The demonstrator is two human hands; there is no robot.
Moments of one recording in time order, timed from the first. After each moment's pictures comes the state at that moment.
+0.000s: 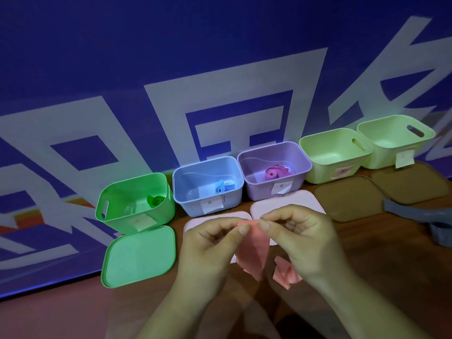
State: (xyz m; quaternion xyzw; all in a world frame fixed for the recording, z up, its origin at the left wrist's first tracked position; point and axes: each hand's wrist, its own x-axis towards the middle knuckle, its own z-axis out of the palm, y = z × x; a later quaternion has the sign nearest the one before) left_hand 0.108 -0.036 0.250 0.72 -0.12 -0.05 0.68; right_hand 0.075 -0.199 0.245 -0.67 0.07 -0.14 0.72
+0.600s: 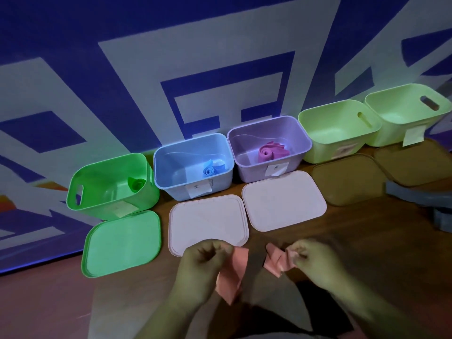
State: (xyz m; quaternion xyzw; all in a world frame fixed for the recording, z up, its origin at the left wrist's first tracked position) left_hand 0.130 -0.033 0.131 0.77 0.02 -0.22 0.60; right_hand 0.076 -0.309 0.033 -0.91 0.18 0.15 0.34
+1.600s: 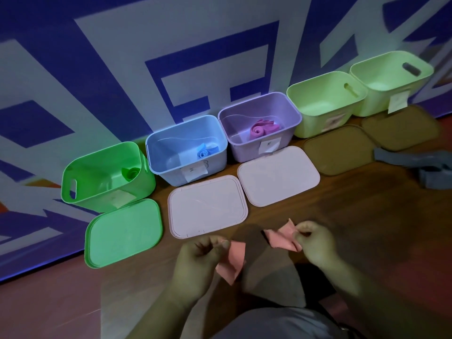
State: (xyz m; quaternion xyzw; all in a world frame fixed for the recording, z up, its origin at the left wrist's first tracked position) left_hand 0.102 -0.005 0.126 0.74 -0.04 -0.25 0.62; right_hand 0.045 -0.277 -0.007 -0.82 0.37 0.02 0.44
